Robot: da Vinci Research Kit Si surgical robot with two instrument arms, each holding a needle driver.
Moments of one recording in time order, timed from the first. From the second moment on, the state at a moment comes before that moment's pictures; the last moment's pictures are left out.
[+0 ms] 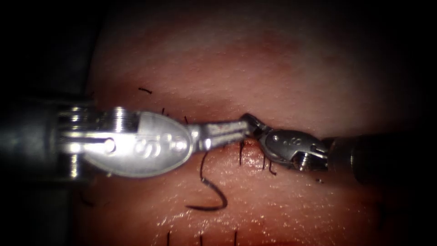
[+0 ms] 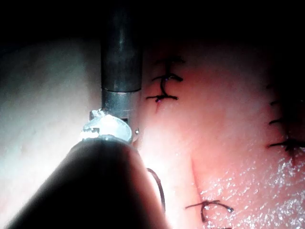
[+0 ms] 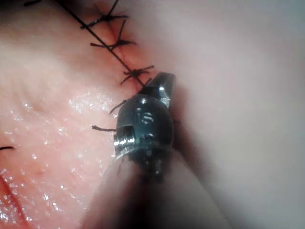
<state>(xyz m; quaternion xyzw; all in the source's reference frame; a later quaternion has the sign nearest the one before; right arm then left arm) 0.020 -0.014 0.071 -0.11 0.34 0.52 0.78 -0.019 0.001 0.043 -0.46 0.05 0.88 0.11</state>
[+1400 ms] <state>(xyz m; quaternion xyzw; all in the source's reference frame) 0.004 -0.016 0.062 -0.24 0.30 0.25 0.89 -0.014 -0.006 0.059 -0.51 -0.19 0.83 0.10</state>
